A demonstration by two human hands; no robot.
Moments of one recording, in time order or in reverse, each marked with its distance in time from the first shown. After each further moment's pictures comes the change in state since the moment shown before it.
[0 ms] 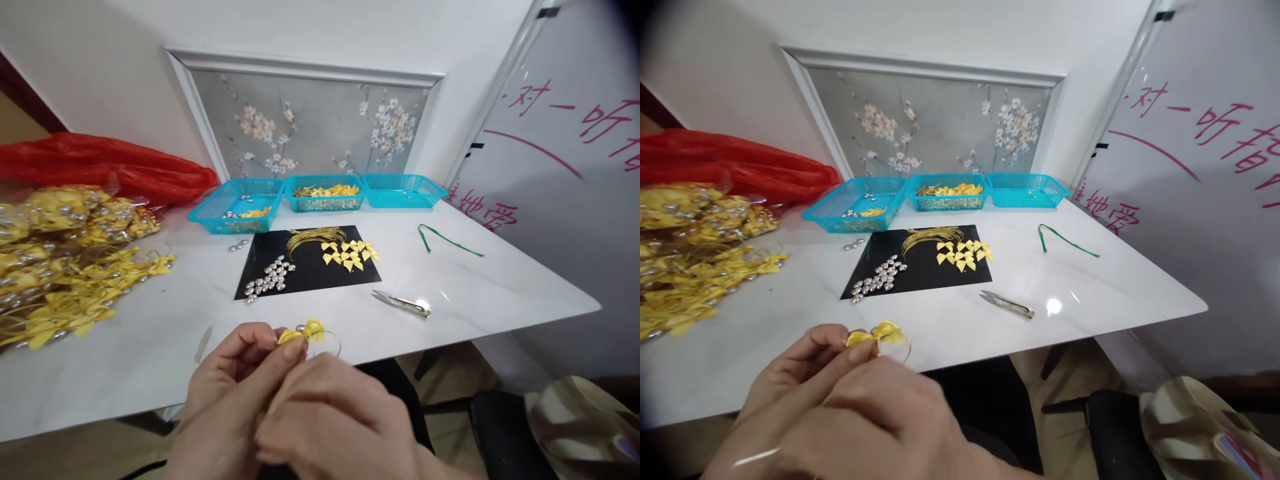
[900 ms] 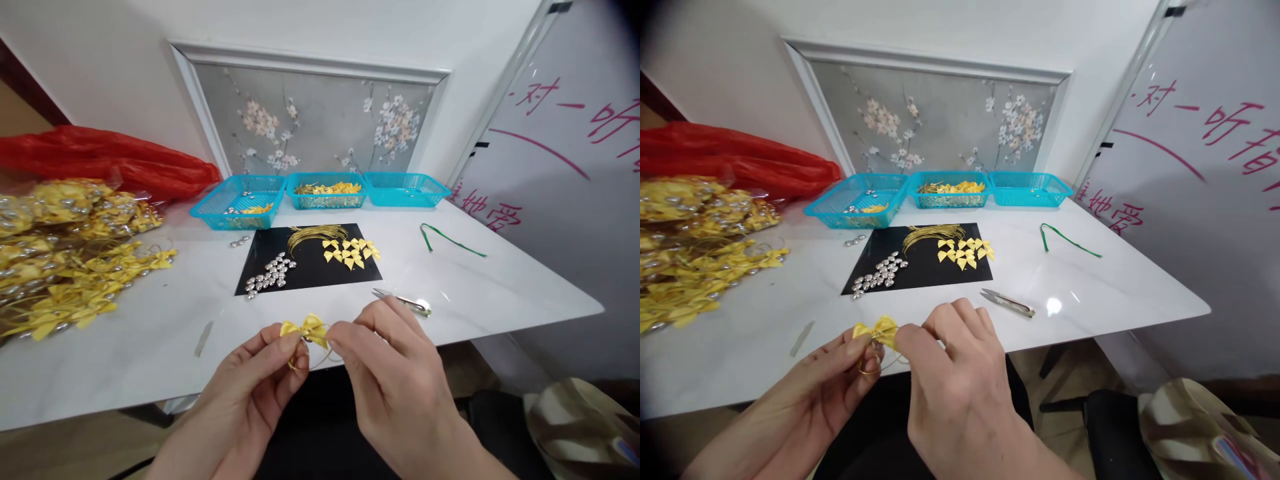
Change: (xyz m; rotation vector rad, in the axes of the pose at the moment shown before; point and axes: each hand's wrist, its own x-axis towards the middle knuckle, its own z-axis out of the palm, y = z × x) left_hand 0.000 0.006 -0.005 -0.199 -0.049 -0.297; right_hand 0.008 0.016 -0.043 -0.392 0.043 -0.029
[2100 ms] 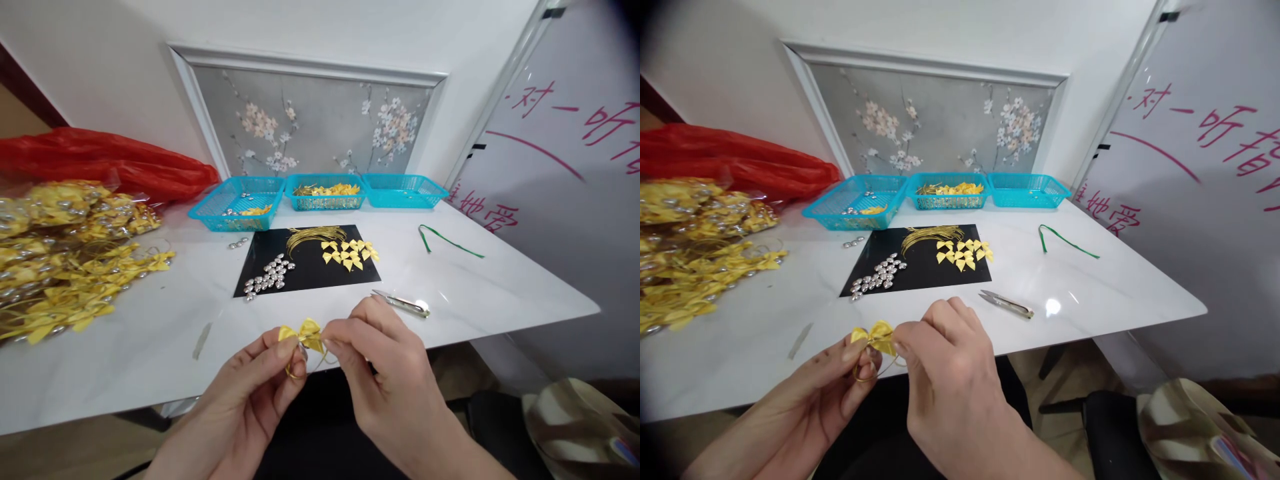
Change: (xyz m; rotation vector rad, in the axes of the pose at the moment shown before) left_hand 0.002 0.001 -0.002 -0.041 0.016 -0.039; right_hand 0.002 0.002 0.003 0.199 -0.070 0.133
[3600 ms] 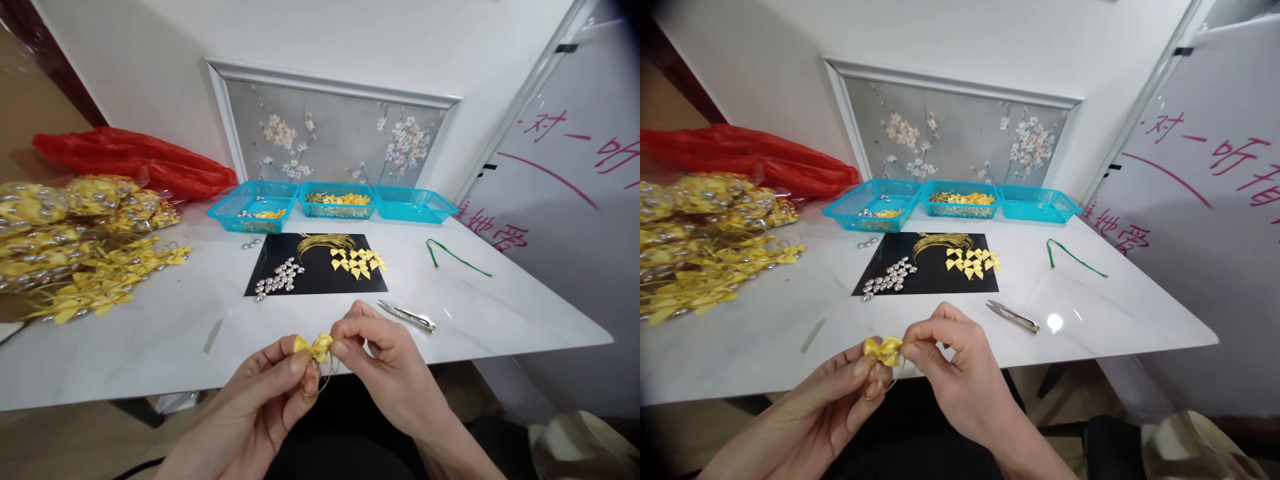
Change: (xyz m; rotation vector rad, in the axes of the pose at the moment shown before) left_hand -0.011 -0.001 -0.002 -0.017 0.043 -0.070; right_hand 0.007 0.017 0.006 0.542 -0.234 0.300
